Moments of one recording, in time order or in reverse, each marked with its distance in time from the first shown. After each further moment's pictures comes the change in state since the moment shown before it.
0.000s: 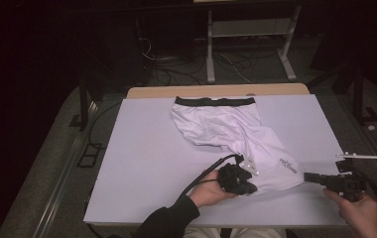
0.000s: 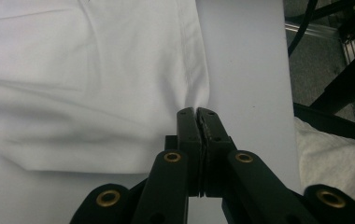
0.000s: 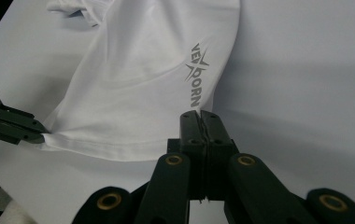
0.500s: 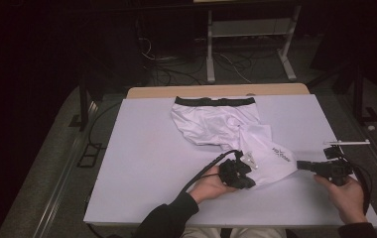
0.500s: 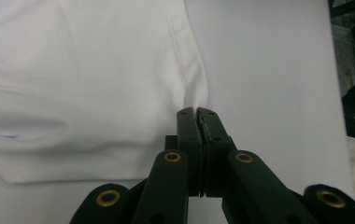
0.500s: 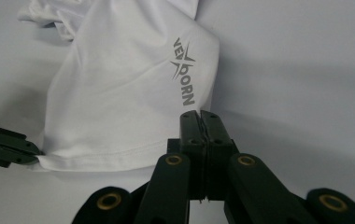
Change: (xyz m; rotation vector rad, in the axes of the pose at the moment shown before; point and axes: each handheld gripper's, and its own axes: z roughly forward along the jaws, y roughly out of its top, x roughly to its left) left arm 0.021 -0.001 0.014 0.023 0.013 -0.030; right arm -0.006 0.031 0.026 -0.003 -0.049 -0.043
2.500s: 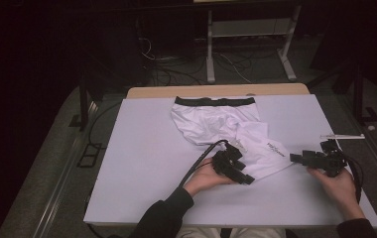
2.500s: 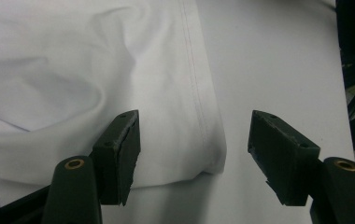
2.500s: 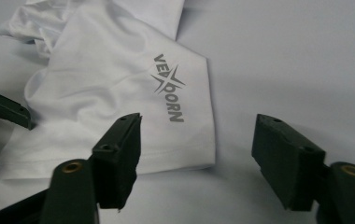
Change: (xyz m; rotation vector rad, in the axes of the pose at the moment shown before) left arm 0.042 -0.012 -0.004 -0.090 -0.051 -0.219; right arm -0.016 0.017 0.023 -0.068 -0.019 -0.089
